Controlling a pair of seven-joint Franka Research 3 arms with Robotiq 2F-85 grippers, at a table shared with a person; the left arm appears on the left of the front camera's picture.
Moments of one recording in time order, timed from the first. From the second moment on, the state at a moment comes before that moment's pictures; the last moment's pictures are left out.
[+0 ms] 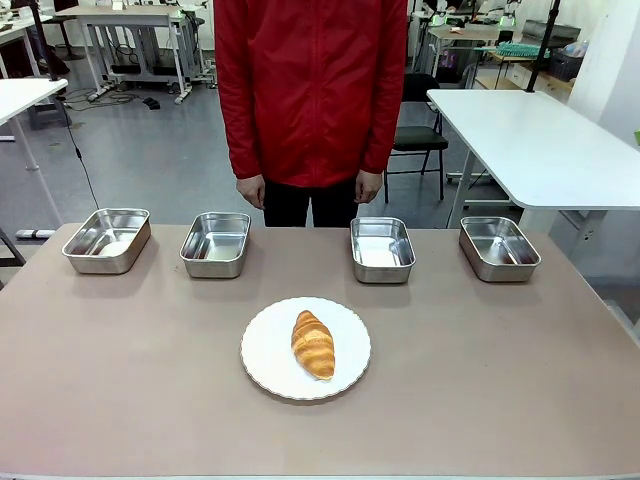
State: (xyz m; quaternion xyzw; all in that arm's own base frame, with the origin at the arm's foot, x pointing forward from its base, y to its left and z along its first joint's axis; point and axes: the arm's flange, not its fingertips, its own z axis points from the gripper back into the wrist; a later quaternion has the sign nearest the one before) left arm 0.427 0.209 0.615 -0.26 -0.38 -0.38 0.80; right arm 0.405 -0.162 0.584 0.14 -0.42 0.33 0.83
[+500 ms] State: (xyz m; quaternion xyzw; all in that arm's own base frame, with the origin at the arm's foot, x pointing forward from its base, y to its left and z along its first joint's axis) left arm 0.427 0.209 0.615 -0.26 -0.38 -0.38 0.80; right arm 0.405 -0.162 0.584 0.14 -0.42 0.33 0.83
